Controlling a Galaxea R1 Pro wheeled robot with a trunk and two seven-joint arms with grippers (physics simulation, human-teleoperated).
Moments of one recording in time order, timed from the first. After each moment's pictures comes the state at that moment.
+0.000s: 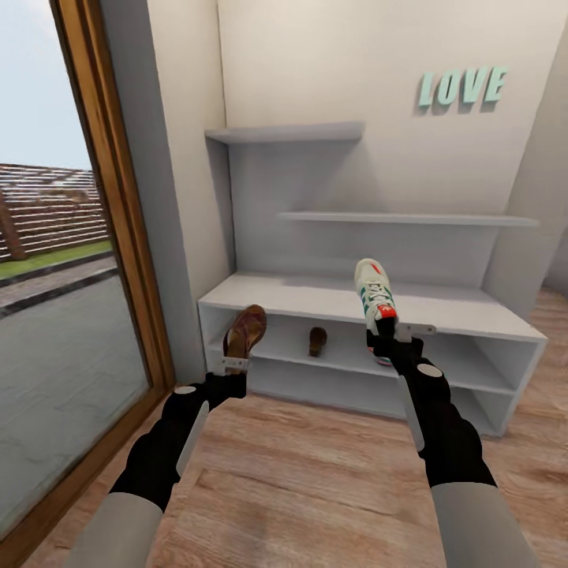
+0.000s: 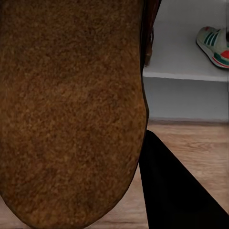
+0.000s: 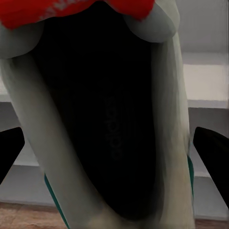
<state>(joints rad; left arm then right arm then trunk) -0.60 -0.10 -0.09 -1.11 0.01 0.55 -0.16 -0.63 0.05 -0.10 -1.28 0.08 0.44 -0.04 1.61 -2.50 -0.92</state>
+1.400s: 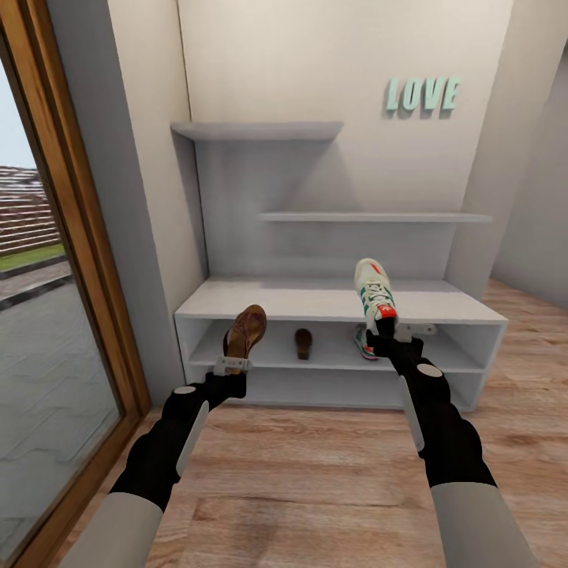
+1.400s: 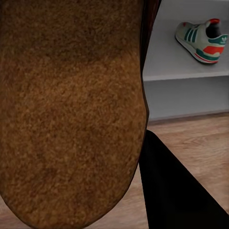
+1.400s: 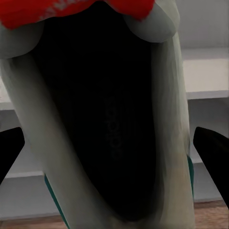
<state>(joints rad) -0.60 -0.10 -0.09 -1.11 0.01 0.55 -0.16 -0.63 0.05 -0.10 -1.28 0.08 0.44 -0.04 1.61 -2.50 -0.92</state>
